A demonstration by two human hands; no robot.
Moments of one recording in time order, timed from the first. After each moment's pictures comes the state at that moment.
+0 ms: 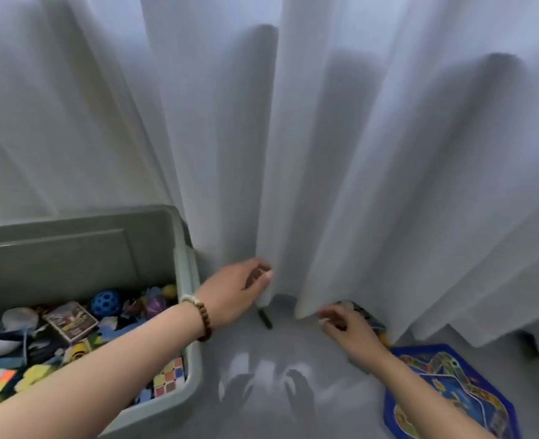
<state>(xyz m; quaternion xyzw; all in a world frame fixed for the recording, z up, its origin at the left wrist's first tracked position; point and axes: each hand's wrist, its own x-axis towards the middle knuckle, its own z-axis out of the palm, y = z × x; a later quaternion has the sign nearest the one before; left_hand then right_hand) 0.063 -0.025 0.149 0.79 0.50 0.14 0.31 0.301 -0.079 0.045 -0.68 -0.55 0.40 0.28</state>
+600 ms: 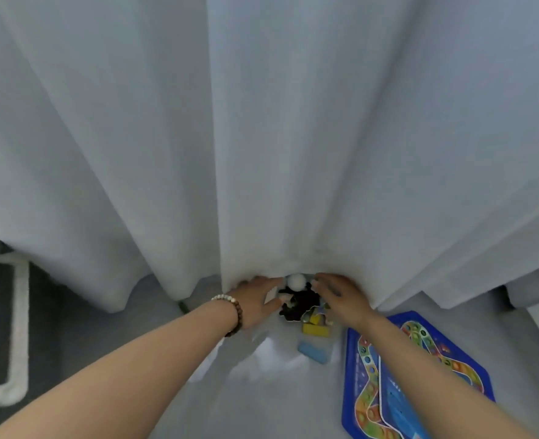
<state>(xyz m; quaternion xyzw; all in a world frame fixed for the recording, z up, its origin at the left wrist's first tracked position) 0.255 0.044 -0.064 0.82 0.41 -0.10 0.39 0.458 -0.021 -0.087 -0.76 -0.48 0.38 0.24</state>
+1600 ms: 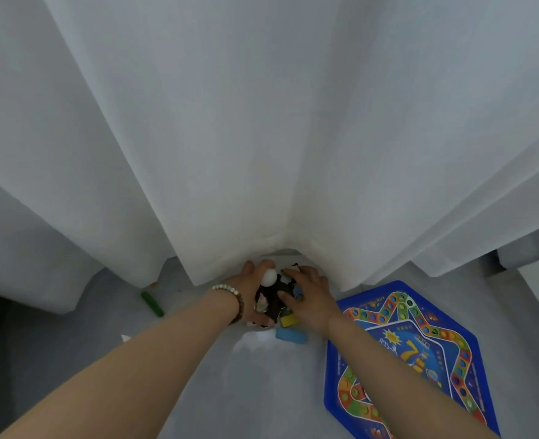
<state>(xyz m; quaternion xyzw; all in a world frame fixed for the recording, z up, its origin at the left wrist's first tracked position) 0.297 0.043 -0.121 0.83 0.38 -0.13 0.38 0.448 -0.040 -0.140 -0.76 -0.52 0.36 0.15</state>
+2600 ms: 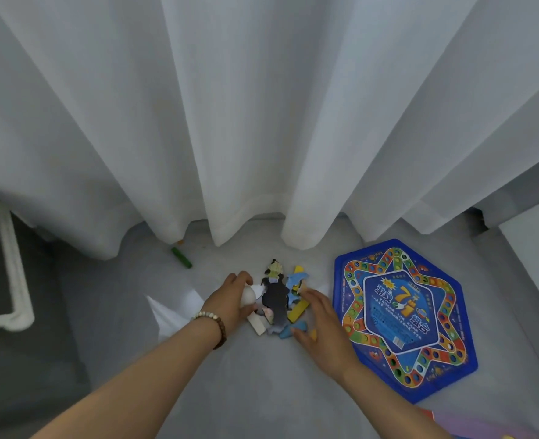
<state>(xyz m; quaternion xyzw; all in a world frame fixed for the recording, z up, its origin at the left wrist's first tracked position) 0.209 -0.049 -0.125 0.78 0.48 -0.03 0.39 0.380 -0.178 -0.137 -0.75 -0.52 0.33 0.23</state>
